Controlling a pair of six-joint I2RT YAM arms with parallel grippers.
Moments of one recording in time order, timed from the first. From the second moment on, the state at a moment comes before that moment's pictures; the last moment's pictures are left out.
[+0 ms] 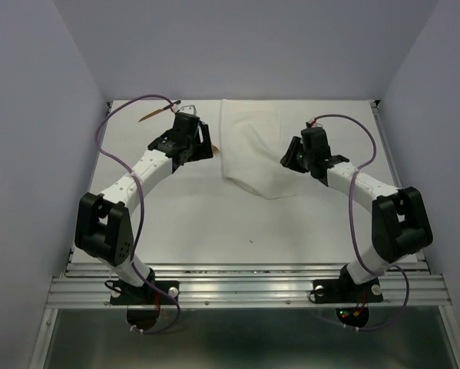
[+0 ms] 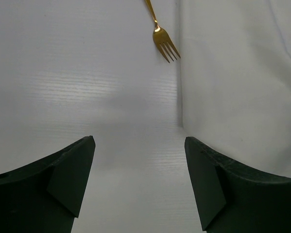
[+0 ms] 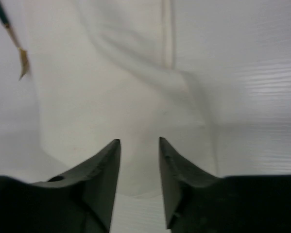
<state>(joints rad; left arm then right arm) -0.43 1.59 1.28 -0.46 -0.20 -0.44 0.38 1.59 1.05 -0.11 0.03 0.59</state>
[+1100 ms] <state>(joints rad) -0.43 1.59 1.28 -0.48 -0.20 -0.43 0.35 1.67 0.97 -0.24 0.11 0.45</state>
